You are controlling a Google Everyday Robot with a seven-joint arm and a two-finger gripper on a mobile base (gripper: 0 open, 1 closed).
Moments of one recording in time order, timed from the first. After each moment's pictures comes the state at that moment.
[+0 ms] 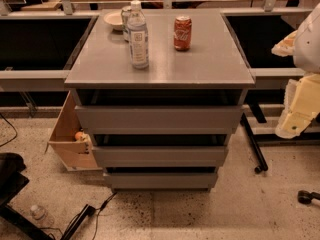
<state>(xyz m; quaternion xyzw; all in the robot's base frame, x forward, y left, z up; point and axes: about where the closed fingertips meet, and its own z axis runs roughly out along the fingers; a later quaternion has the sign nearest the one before) 0.438 -0.216 0.978 -0.60 0.78 -0.04 0.16</state>
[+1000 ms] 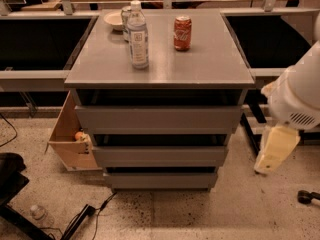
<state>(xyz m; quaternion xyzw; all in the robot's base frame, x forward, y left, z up) 0.433 -0.219 0.886 -0.58 0.80 -0.06 0.14</state>
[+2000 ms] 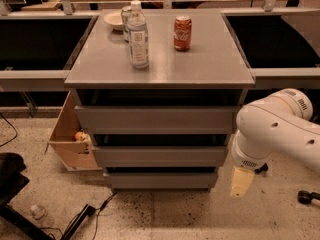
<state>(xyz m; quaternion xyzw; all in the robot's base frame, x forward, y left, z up) 0.470 -0.230 0.686 -0.58 0.80 -0.09 0.07</state>
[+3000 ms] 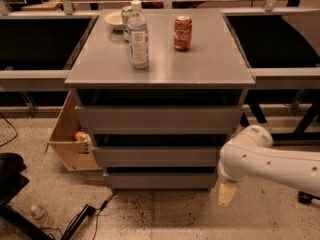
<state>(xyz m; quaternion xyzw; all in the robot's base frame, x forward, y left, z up) 0.502 -0.235 0.545 -0.59 0.80 -0.09 0.08</state>
